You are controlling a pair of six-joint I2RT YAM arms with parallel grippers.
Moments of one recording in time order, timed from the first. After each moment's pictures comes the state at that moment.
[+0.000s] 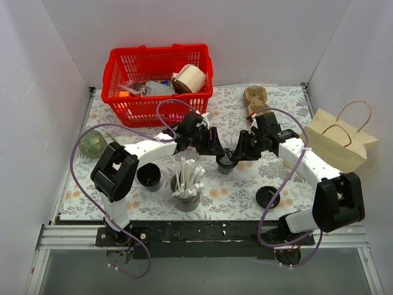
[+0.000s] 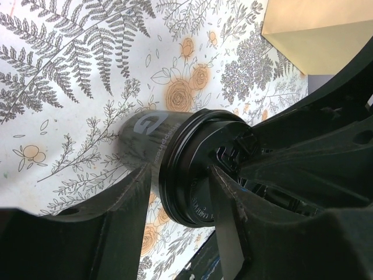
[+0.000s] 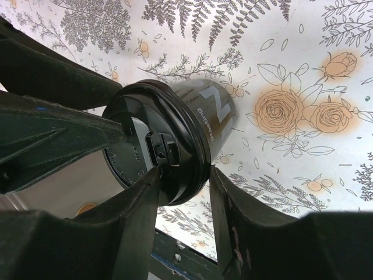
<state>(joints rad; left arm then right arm) -0.69 1.83 1.25 -0.11 0.42 -0.71 0.36 1.39 0.99 -0.59 -0.38 0.45</state>
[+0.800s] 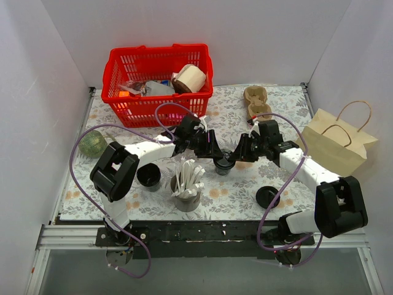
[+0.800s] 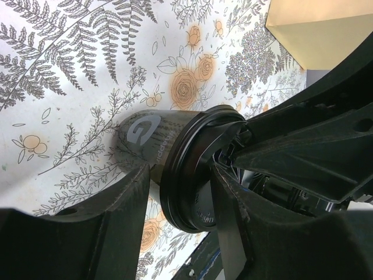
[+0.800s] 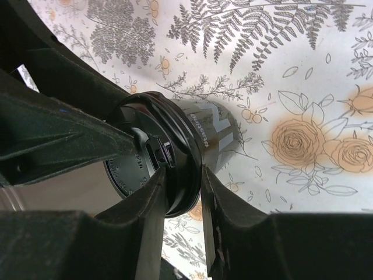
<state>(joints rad) -0.69 1.83 1.19 -0.07 0.45 -0.73 0.35 1.36 0.83 -0.35 -0.44 0.47</state>
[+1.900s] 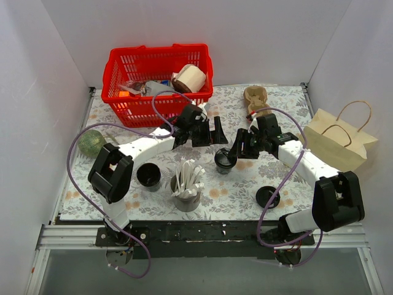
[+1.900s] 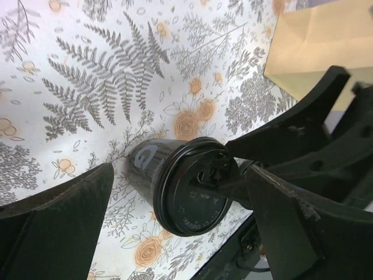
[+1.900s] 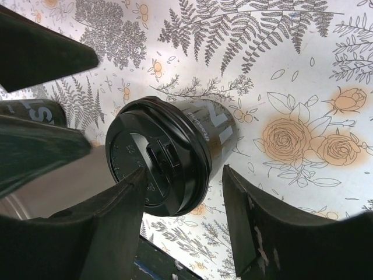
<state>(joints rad) -0.68 1.81 1.32 -0.18 0.31 -0.71 0.34 1.40 0.93 -0.43 -0.42 0.44</state>
